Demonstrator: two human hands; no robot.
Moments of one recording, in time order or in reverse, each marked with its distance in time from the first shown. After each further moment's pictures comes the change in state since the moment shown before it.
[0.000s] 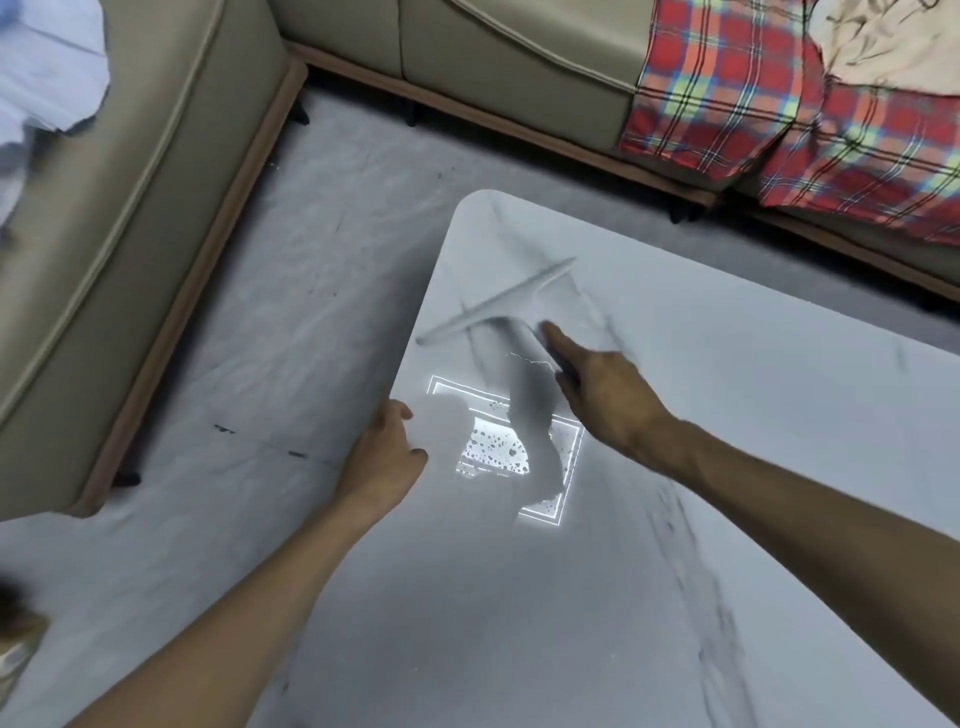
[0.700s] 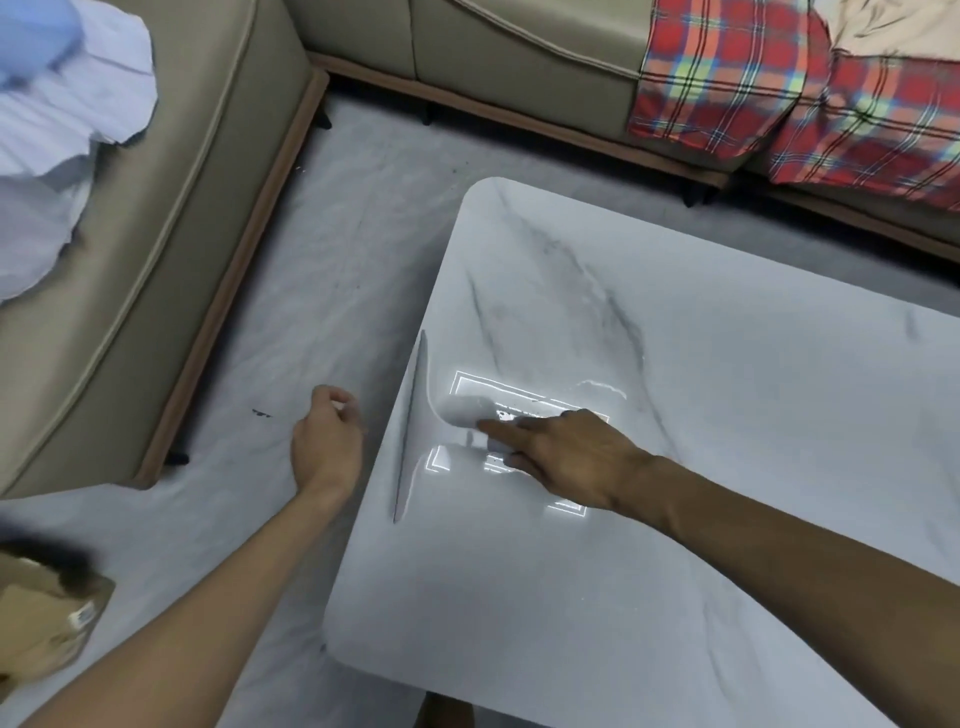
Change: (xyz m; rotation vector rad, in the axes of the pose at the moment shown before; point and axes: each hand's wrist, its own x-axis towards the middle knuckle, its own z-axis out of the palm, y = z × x) left_hand -0.039 -0.032 -0.033 -0.193 0.454 -0.166; right_hand -0.078 -0.033 0.028 -0.283 -0.260 -0.467
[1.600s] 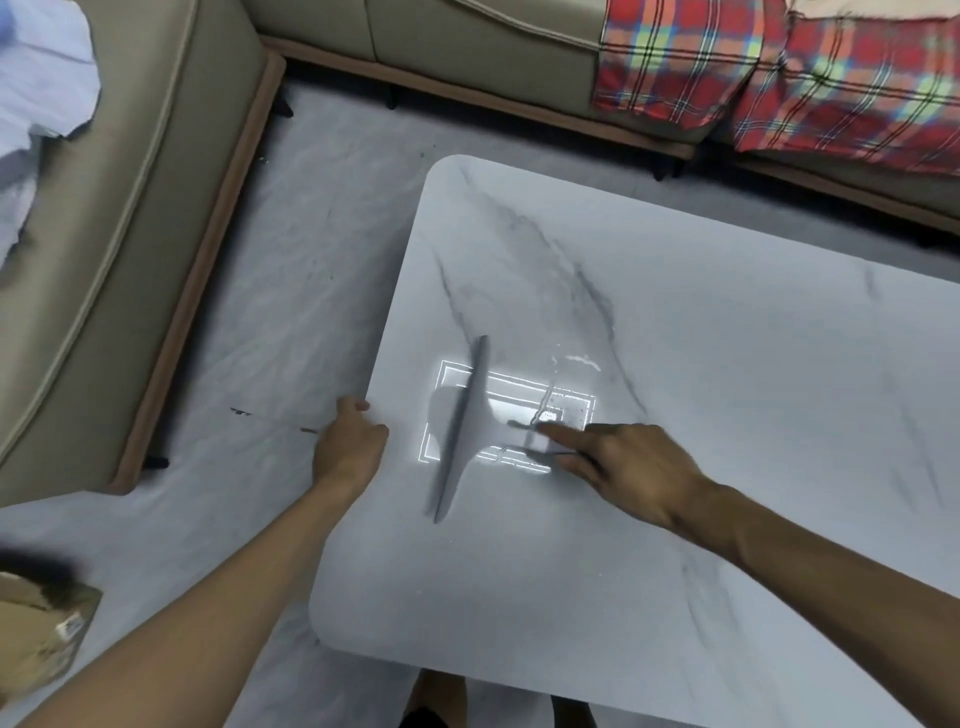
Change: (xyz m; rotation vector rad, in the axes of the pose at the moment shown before) left_hand -0.023 -0.001 0.034 0.131 -0.331 -0.091; right_hand -0.083 0.025 0.028 0.158 0.083 0.271
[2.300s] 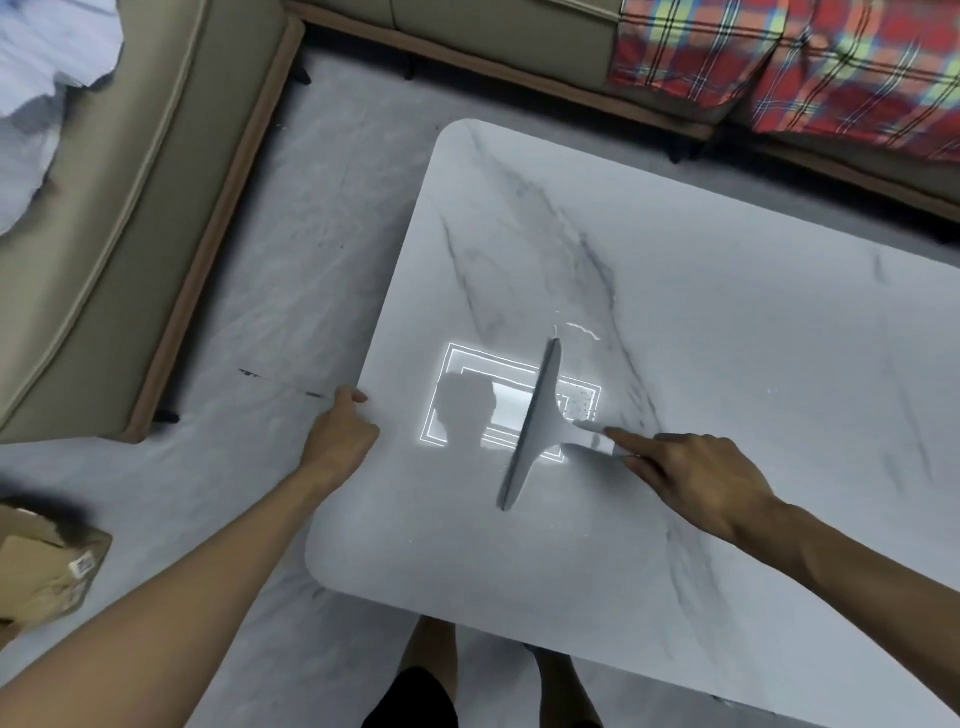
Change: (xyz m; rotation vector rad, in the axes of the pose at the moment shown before) left_hand -0.032 -0.040 0.004 0.076 -0.059 0.034; right_hand -0.071 0.043 0.023 -0.120 -0.032 0.094
